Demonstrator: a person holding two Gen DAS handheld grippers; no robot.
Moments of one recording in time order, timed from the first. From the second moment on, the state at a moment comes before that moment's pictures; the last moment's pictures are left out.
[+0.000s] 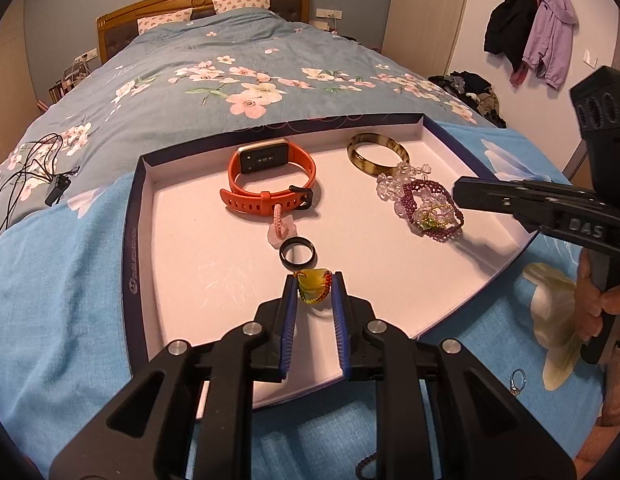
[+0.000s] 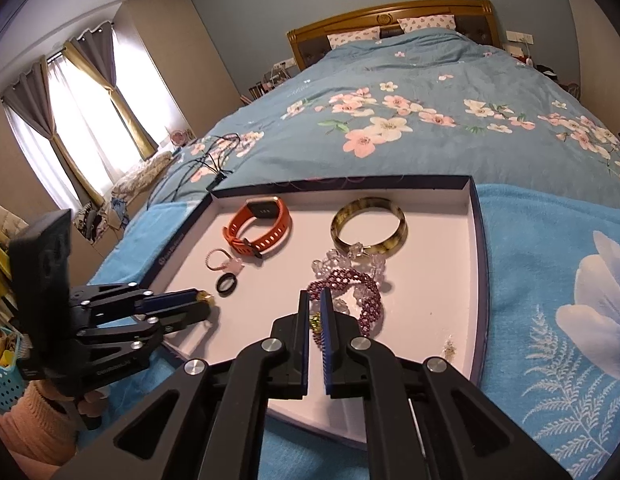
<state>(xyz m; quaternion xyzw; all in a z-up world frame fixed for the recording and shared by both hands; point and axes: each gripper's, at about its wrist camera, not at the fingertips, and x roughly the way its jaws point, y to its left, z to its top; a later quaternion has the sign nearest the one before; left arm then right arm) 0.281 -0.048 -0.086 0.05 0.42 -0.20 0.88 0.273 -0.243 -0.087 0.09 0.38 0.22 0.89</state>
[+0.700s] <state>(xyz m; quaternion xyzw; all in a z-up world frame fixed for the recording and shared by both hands) 0.263 -0.032 -0.060 0.04 0.38 -0.19 0.91 0.207 -0.242 -0.073 0.07 0.37 0.27 0.89</state>
